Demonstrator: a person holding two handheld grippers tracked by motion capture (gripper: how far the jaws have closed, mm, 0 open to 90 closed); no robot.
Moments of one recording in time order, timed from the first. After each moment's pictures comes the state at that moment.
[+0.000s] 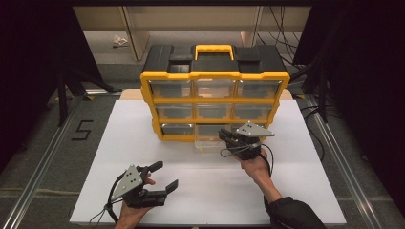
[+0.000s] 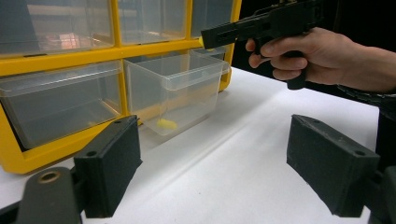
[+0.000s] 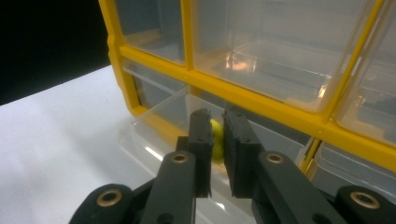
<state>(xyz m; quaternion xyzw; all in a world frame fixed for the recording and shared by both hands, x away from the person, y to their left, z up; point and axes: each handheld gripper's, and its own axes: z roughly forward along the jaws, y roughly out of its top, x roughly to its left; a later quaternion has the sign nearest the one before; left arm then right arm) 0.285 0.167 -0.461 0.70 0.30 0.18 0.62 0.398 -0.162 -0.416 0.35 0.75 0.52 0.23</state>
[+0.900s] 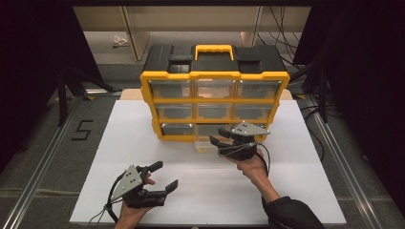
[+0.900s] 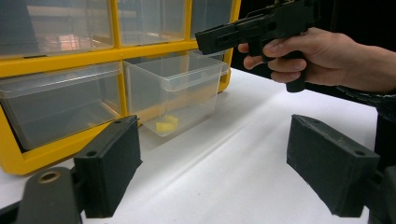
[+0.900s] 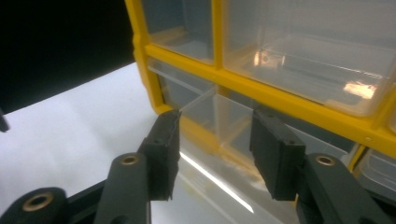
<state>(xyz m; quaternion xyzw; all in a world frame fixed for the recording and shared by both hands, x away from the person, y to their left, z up) 0.285 0.167 -0.460 0.70 0.30 0.18 0.62 0.396 -0.152 -0.414 0.33 0.76 0.53 0.18</state>
